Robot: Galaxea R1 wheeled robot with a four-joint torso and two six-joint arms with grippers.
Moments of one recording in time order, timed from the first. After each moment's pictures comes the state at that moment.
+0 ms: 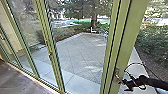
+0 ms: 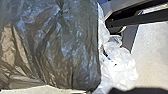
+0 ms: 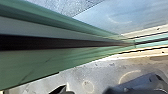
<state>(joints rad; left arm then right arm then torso) 1.57 2.96 -2.59 0.15 0.08 -0.03 -0.51 2.48 -2.22 0.45 -0.63 0.52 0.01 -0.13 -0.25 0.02</state>
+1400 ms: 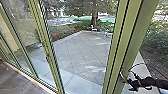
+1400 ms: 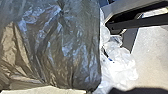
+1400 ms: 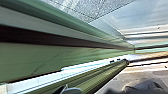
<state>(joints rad) 1.56 2.96 -2.59 0.15 0.08 -0.03 -0.49 2.29 -1.94 0.35 -0.49 0.62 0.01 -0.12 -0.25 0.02</state>
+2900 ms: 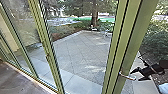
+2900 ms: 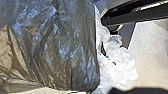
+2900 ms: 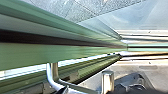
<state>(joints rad) 1.58 2.98 -2.59 0.15 0.08 -0.03 -0.14 2.04 -1.63 0.23 -0.84 0.76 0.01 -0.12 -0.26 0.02</state>
